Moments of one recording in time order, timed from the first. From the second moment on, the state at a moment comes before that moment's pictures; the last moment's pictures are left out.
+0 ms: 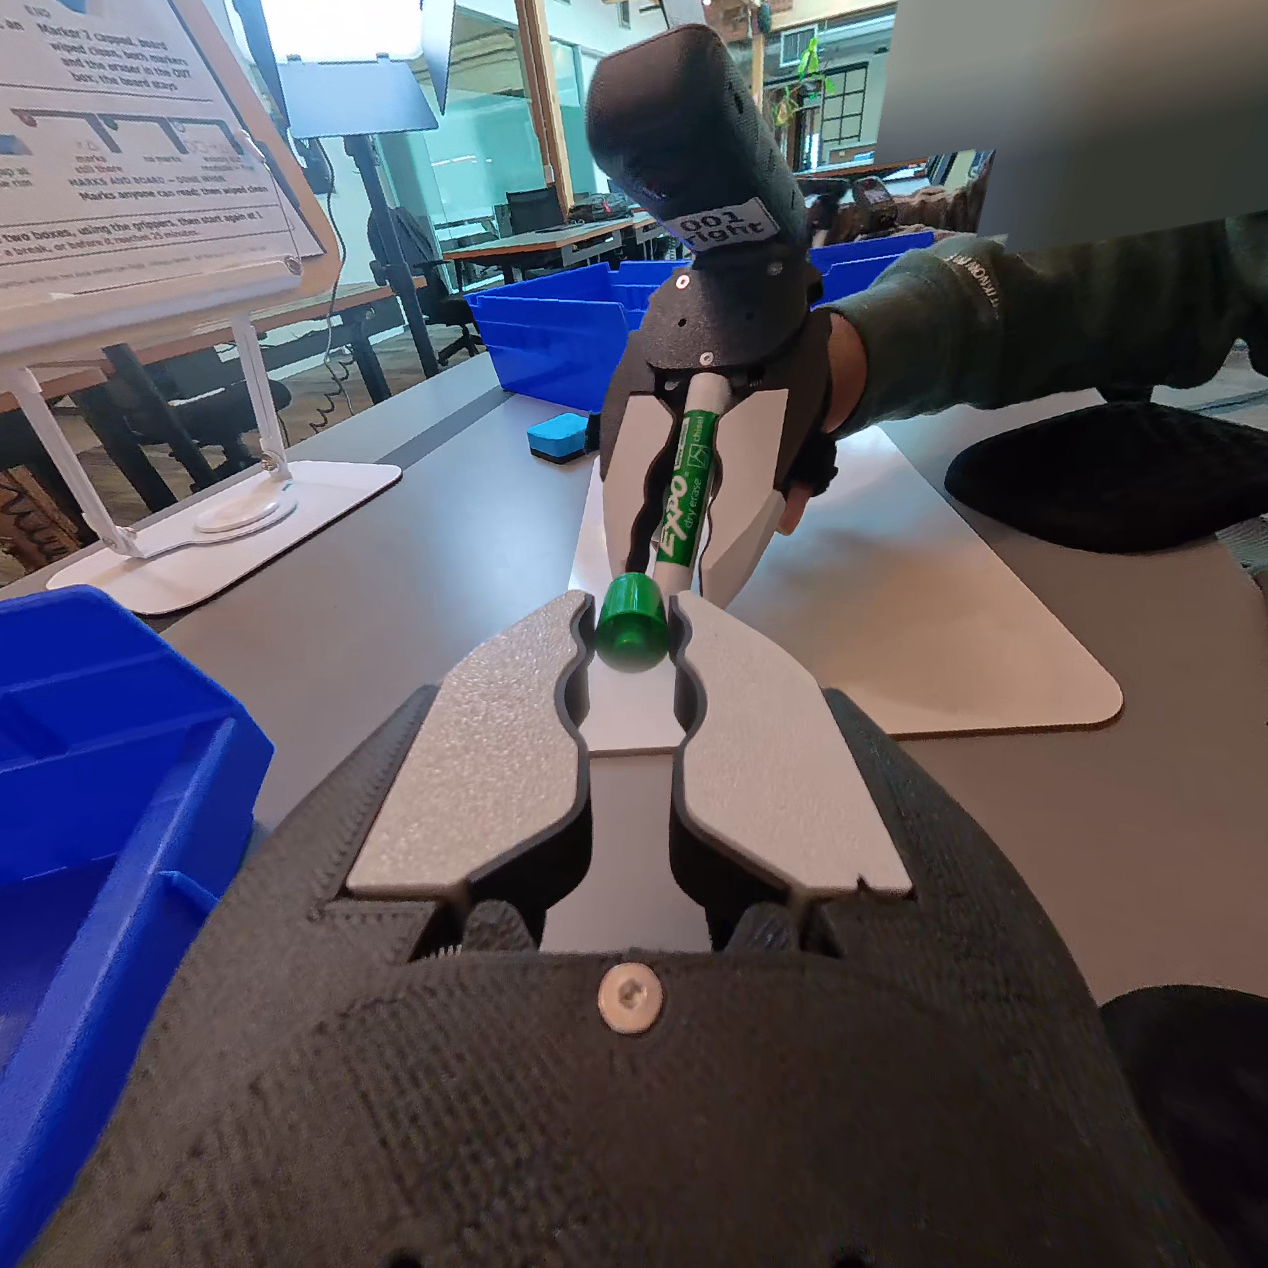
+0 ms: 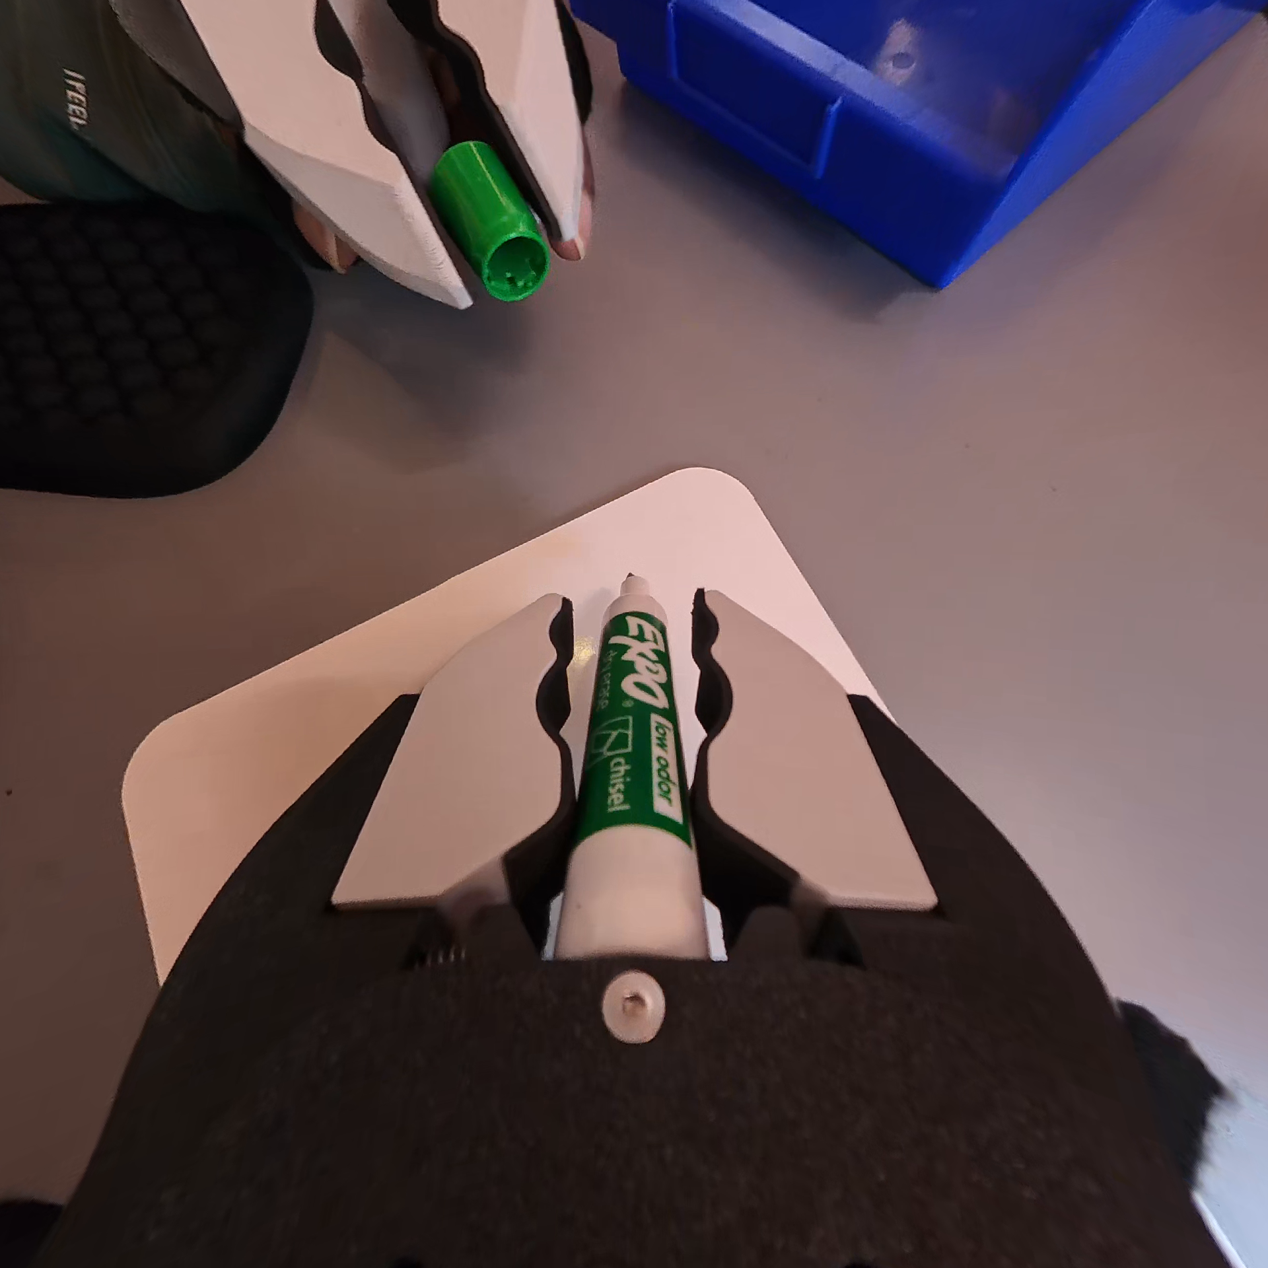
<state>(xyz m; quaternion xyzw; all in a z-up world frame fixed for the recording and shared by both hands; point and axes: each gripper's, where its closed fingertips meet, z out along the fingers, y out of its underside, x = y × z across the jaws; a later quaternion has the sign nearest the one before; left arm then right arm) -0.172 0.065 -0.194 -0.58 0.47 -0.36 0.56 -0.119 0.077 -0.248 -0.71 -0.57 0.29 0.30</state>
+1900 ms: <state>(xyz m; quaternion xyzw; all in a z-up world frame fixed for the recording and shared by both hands) -0.171 0.061 -0.206 -0.58 0.50 -0.34 0.54 -0.116 0.067 -0.264 -0.65 -0.72 0.19 0.17</state>
